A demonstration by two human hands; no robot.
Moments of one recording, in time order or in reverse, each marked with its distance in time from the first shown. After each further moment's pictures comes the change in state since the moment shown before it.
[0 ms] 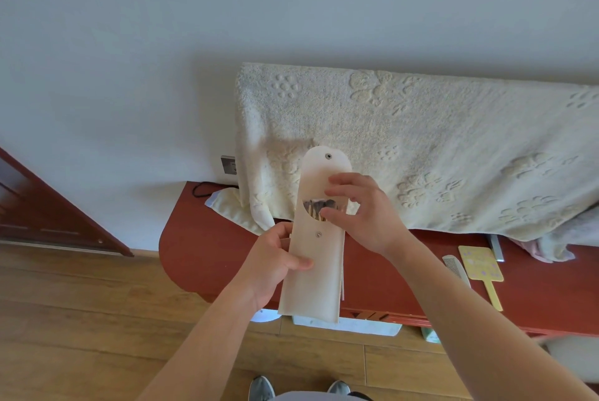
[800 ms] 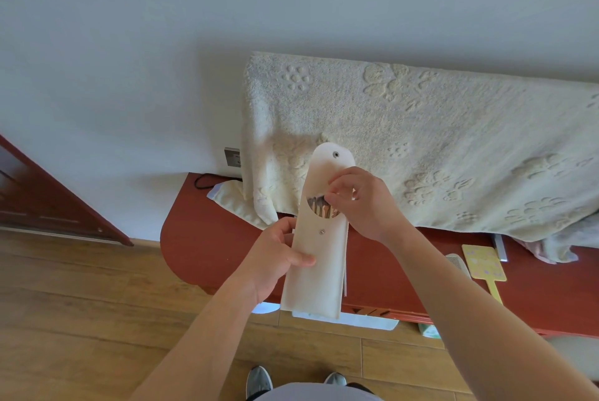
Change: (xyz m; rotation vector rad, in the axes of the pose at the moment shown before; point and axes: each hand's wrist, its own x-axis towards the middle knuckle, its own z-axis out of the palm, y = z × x) left_hand 0.007 -0.001 -0.009 0.010 -0.040 -0.012; right_hand 0.021 -0.008 0.011 0.018 -0.062 0.110
